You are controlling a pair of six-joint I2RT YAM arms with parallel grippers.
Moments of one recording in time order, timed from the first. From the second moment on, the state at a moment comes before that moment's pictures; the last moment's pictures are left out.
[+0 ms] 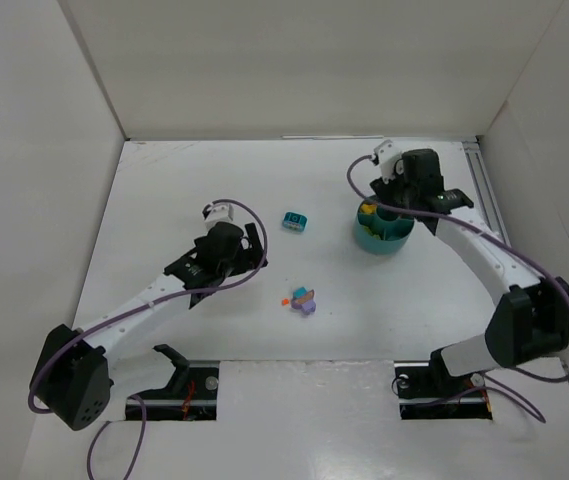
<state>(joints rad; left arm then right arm) -0.62 1.11 0.67 -0.28 -0.26 -0.69 0.23 1.49 1.21 -0.43 0.07 -0.40</state>
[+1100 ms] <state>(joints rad) -0.57 0.97 0.63 -0.46 -0.39 -0.91 1.09 1.72 1.07 -0.30 -0.07 -0.65</state>
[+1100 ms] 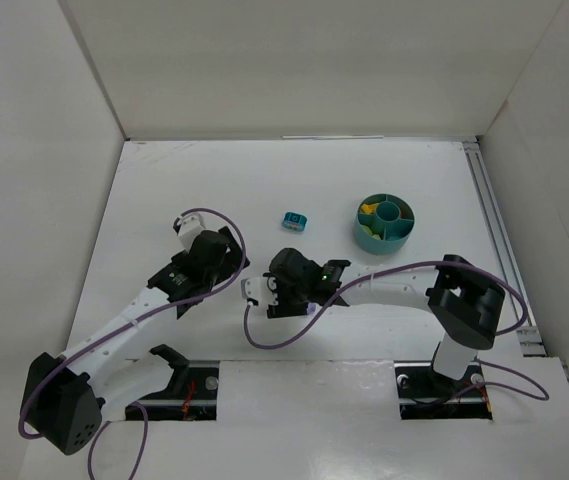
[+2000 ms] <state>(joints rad) -0.57 0.97 0.61 -0.46 -0.40 -0.91 1.09 1.79 1.08 -0.25 -0.04 -0.63</state>
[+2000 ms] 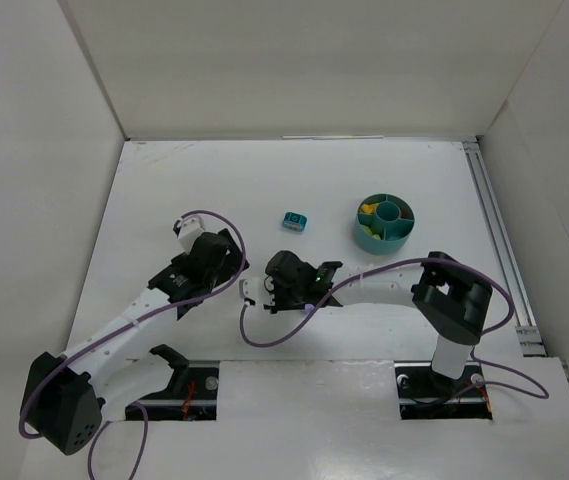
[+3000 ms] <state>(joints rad) -0.57 0.97 0.61 -0.46 -0.40 -0.92 1.09 1.76 1.08 -0.27 -0.03 -0.57</state>
